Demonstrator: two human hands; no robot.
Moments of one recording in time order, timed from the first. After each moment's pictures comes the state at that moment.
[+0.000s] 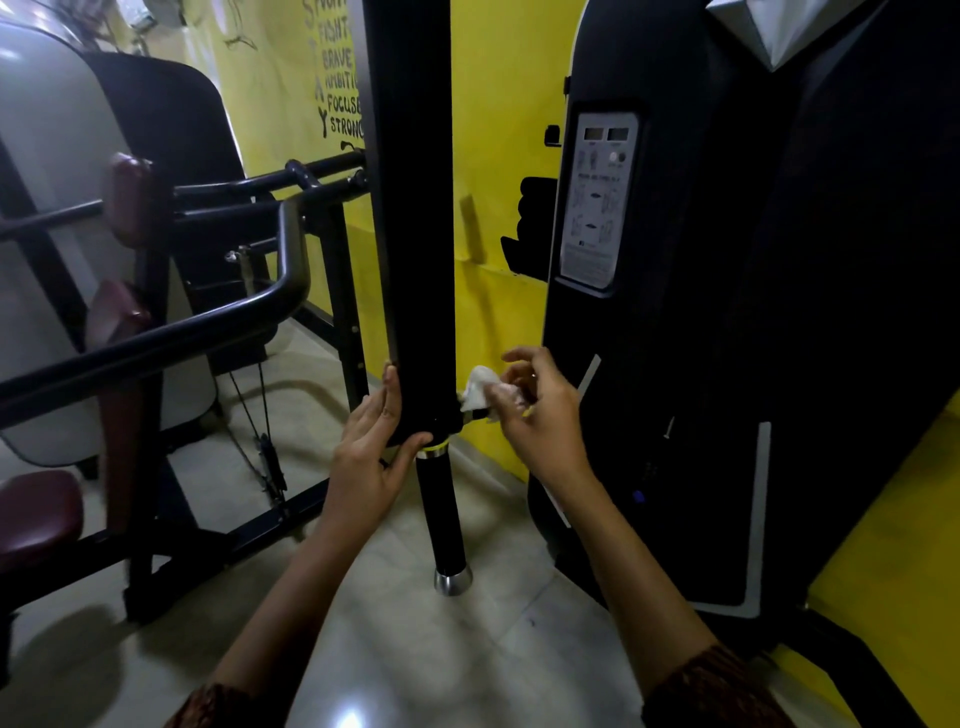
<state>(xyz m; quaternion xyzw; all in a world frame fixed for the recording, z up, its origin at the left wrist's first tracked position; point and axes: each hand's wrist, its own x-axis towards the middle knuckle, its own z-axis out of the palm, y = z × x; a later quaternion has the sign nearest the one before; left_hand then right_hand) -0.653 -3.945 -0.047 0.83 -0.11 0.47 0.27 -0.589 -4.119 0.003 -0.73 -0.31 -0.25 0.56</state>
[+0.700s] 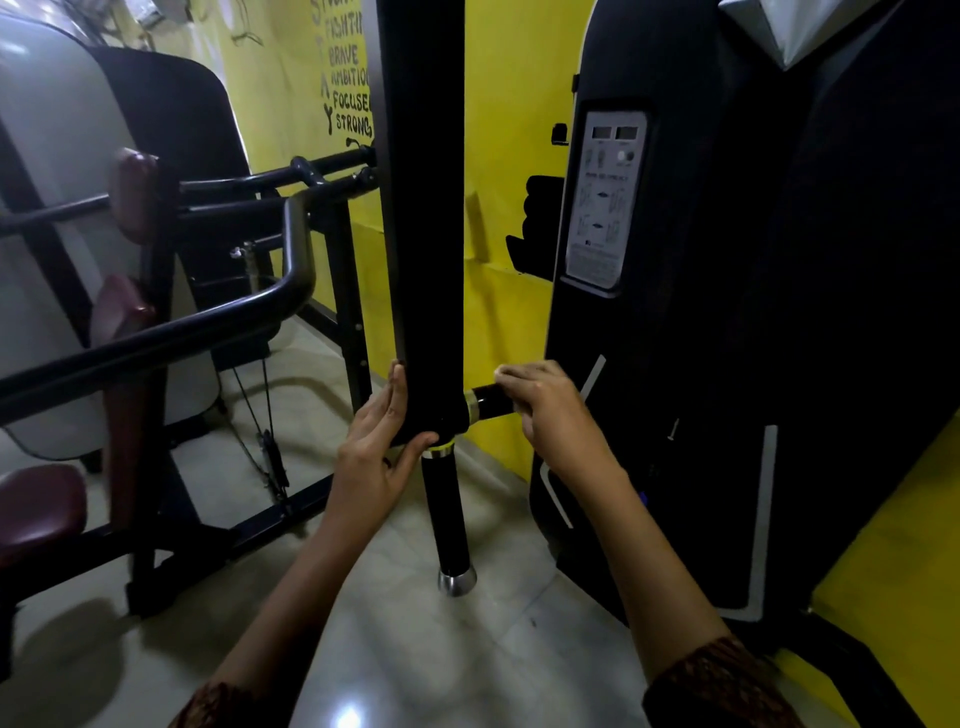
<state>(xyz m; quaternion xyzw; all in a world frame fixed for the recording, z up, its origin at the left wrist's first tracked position) -0.652 -3.944 -0.048 0.83 -0.11 0.47 0.28 -0.558 -4.124 -0.002 -0.84 -0.40 -0.23 0.29</state>
